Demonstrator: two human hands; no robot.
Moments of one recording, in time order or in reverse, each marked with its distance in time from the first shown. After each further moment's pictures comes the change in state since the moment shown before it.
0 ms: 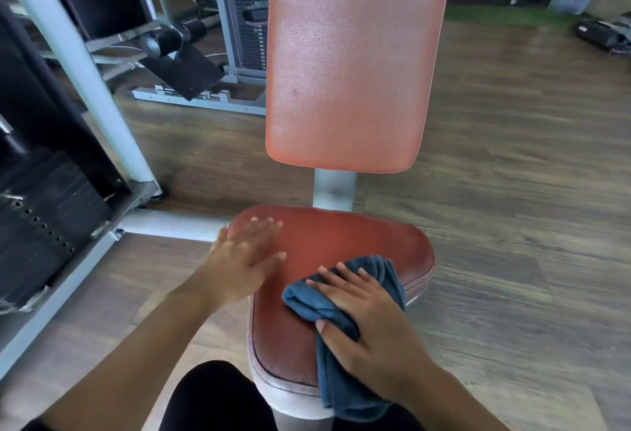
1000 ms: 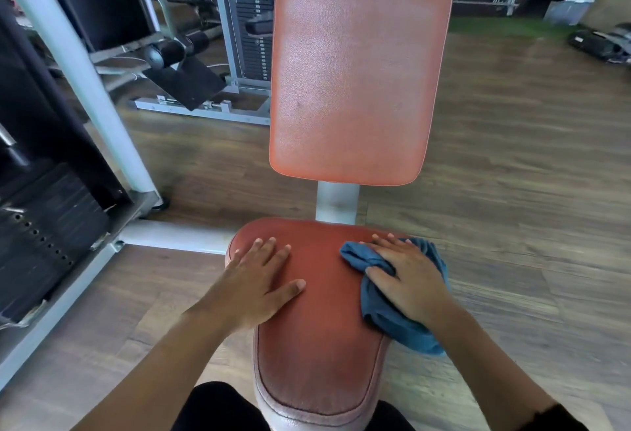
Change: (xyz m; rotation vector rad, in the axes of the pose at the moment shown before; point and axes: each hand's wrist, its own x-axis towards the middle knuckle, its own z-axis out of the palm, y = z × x) left_hand 0.000 0.014 0.003 0.136 -0.195 -0.043; right_hand 0.056 0.085 -0.026 -0.219 0.033 0.259
